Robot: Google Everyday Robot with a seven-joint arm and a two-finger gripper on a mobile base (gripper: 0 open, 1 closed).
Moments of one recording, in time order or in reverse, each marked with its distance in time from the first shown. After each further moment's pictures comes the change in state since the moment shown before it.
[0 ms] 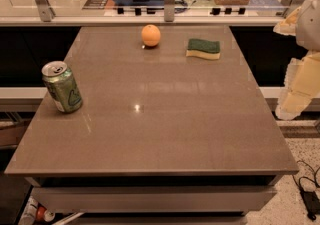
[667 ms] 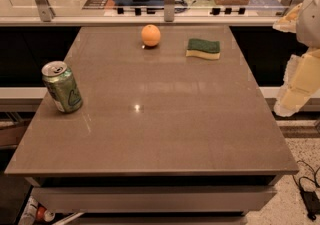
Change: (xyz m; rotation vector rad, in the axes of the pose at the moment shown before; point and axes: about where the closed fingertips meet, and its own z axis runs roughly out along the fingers) arm -0.002 -0.005 -0.002 0.011 -0.027 0.003
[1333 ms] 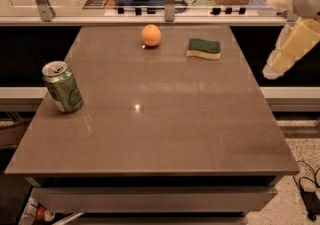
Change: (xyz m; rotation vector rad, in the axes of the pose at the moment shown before) arm -0.015 -0.070 0.009 0.024 -0.215 0.012
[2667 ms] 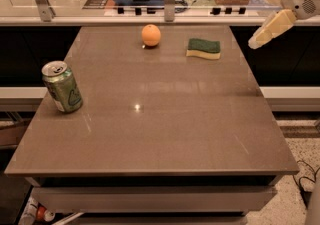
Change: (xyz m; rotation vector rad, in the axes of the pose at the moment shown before) arm 0.032 -0.141 0.075 0.046 -0.277 0.139
